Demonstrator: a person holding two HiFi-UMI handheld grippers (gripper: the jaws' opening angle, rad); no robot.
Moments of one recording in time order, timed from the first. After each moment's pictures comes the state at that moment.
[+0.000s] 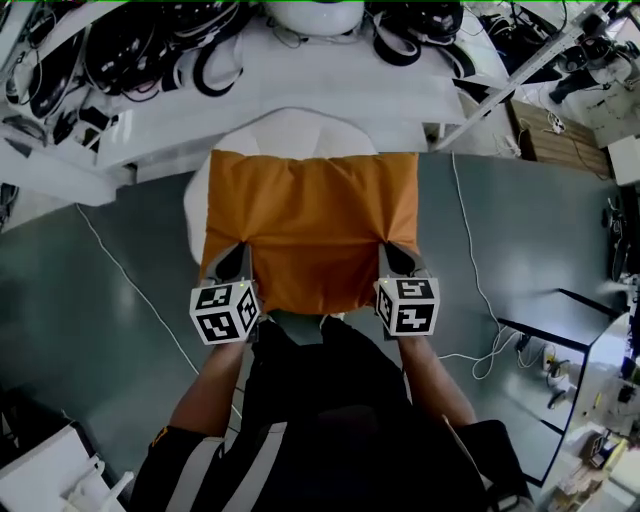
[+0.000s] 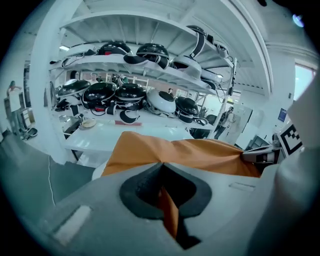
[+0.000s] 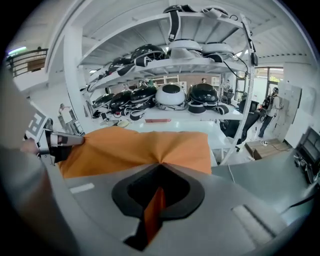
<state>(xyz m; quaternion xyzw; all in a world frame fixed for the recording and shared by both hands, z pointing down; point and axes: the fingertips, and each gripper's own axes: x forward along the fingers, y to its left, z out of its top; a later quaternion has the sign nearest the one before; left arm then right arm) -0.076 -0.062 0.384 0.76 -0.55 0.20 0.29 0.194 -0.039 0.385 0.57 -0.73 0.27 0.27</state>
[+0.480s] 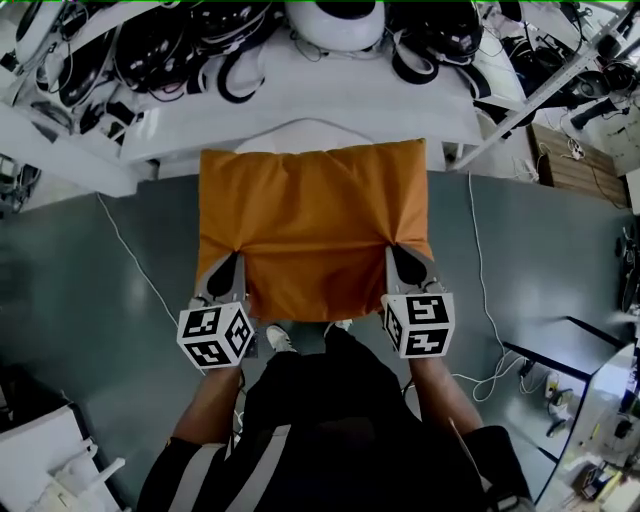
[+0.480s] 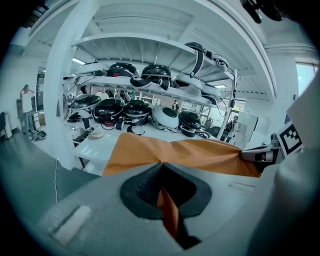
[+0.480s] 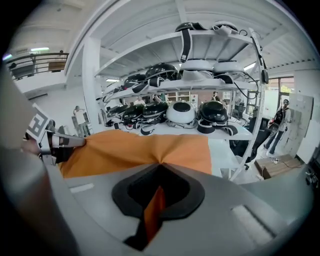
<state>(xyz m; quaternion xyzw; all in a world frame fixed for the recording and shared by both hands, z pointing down) -0.083 -0.044 0.309 0.74 -0.60 0.15 0.25 0.188 -0.056 0.308 0.54 -0.78 0.20 0.23</state>
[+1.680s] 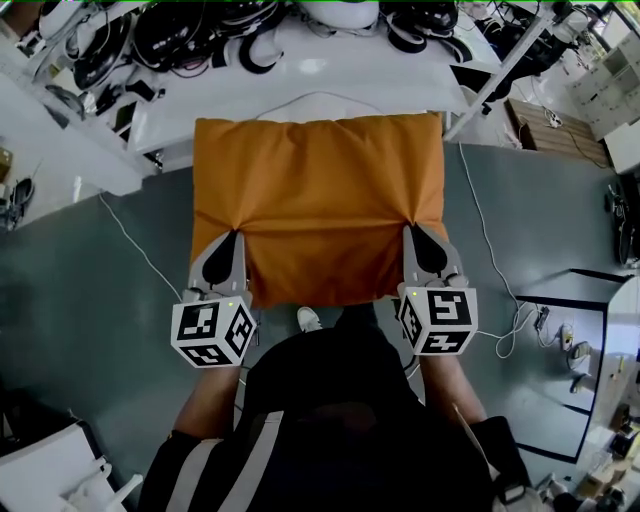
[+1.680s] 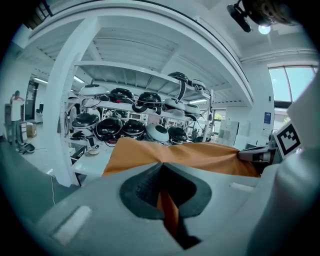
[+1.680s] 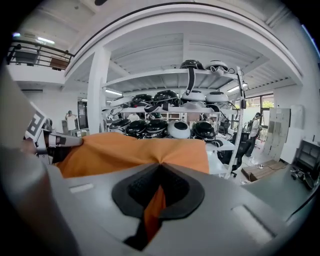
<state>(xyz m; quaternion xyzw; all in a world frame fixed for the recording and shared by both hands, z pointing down) -0.187 0.103 0.228 0.81 -0.56 0.09 0.17 0.085 0.124 0.225 0.62 -0.76 0.12 0.17</state>
